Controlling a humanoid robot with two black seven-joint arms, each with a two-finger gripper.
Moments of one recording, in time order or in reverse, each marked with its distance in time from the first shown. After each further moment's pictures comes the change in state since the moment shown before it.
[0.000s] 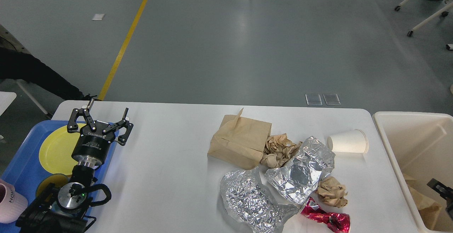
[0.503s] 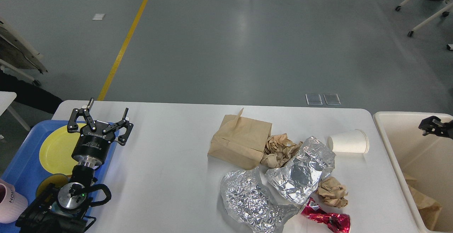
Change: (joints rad) left arm 0.000 0.000 0.000 0.000 0.000 0.000 0.001; right arm 0.591 -0.120 -0.336 0.200 -0.053 0.543 -0.050
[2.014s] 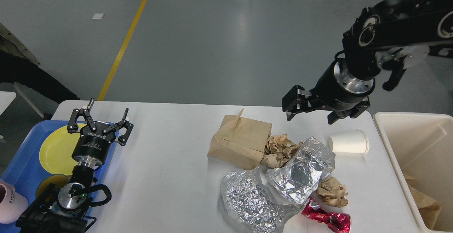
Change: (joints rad) left arm 0.000 0.000 0.001 0.002 0.000 0.000 -0.001; right arm 1.105 0.323 0.013 1.227 0.198 -0.073 -0.192
